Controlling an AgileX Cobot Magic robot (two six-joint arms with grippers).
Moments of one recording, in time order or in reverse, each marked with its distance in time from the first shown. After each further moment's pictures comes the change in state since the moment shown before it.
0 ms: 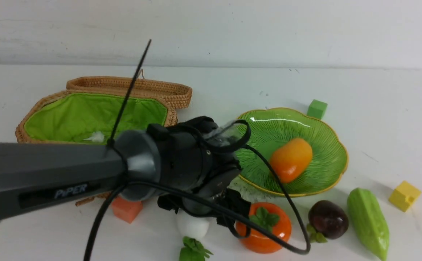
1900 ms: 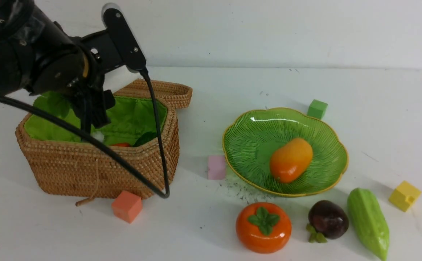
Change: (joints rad) right arm 0.000 0.000 0.000 -0.004 -0.258 -0.059; left arm 0.441 -0.301 0.000 0.257 -0.174 1.087
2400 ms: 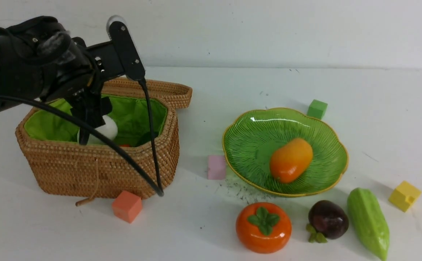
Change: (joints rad) right arm 0.000 0.000 0.000 0.003 0.041 0.000; left arm -0.006 0.042 0.000 0.129 0.042 -0.109
